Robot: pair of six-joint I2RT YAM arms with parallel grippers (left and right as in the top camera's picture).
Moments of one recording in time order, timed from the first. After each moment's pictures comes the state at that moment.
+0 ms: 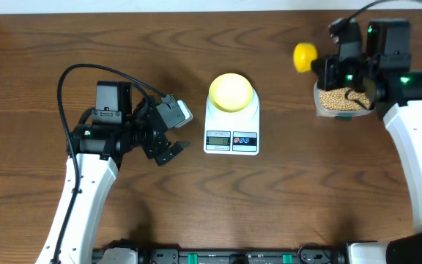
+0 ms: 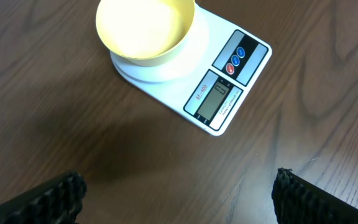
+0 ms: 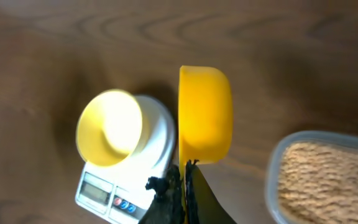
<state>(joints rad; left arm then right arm) -0.08 1.26 1.05 -0.84 0.52 0.88 0.05 1.53 1.46 -0.74 -0.37 0.01</state>
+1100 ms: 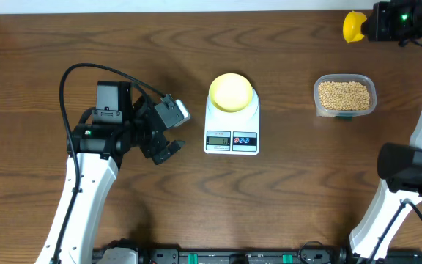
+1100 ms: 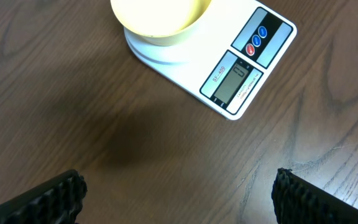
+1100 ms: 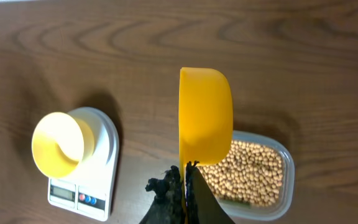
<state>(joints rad) -0.08 1.27 1.05 -0.84 0.43 0.88 -0.15 2.15 2.60 -1.54 -0.36 -0.14</state>
